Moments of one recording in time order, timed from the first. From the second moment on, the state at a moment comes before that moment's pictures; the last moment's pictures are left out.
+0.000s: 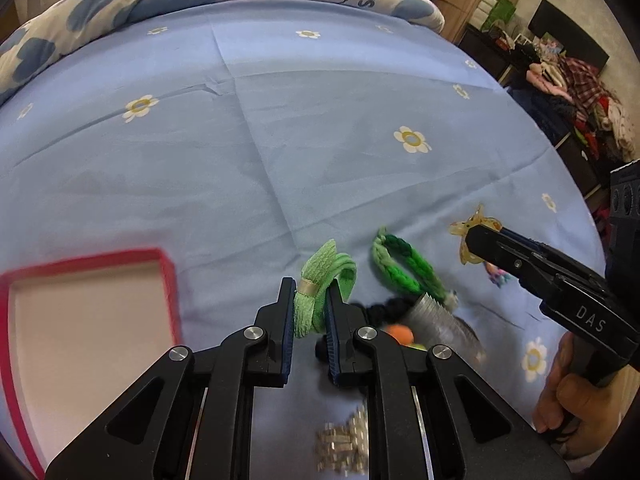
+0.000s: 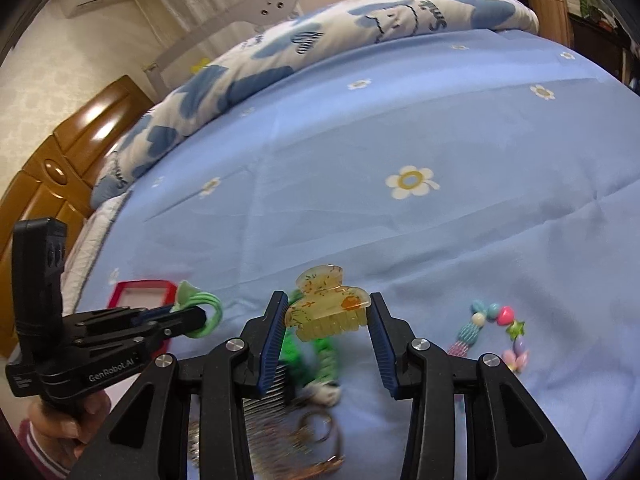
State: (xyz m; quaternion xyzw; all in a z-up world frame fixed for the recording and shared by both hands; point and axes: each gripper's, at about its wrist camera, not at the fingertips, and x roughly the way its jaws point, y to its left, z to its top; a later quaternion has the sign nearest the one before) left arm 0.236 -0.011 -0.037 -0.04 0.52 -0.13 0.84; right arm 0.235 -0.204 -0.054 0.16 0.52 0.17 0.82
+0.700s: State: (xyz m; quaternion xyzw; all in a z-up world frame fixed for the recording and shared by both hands) left arm 0.154 0.075 -0.012 -0.12 0.50 -0.06 0.86; right arm 0.183 -0.107 -0.014 0.17 0.52 0.27 0.79
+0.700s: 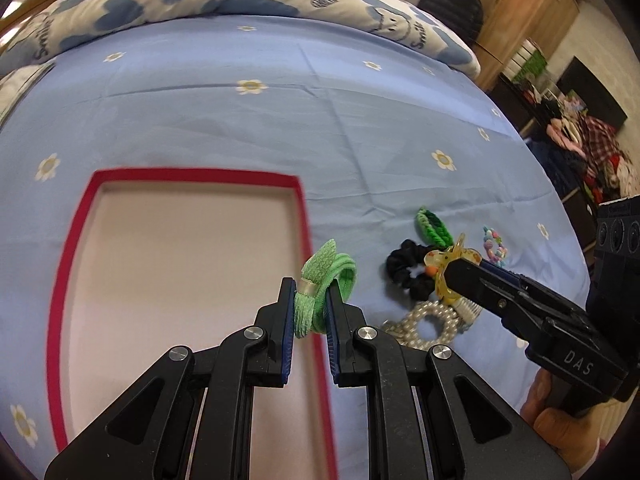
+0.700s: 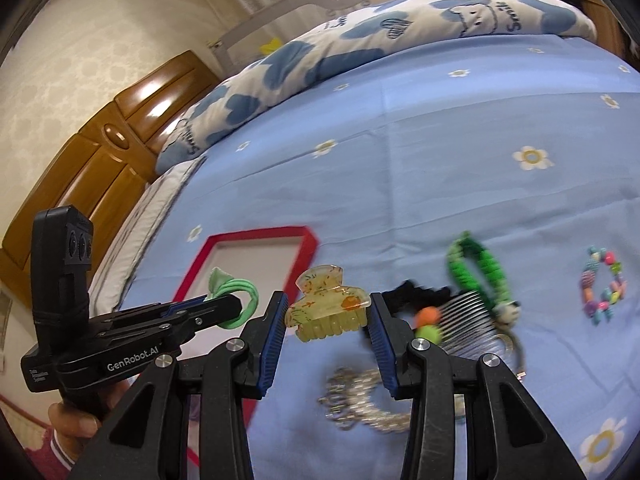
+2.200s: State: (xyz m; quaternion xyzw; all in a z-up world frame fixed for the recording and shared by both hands) left arm 0.161 0.203 -0.071 -0.16 0.54 0.04 0.82; right arm 0.186 0.059 -0.066 0.05 0.56 0.33 0.75
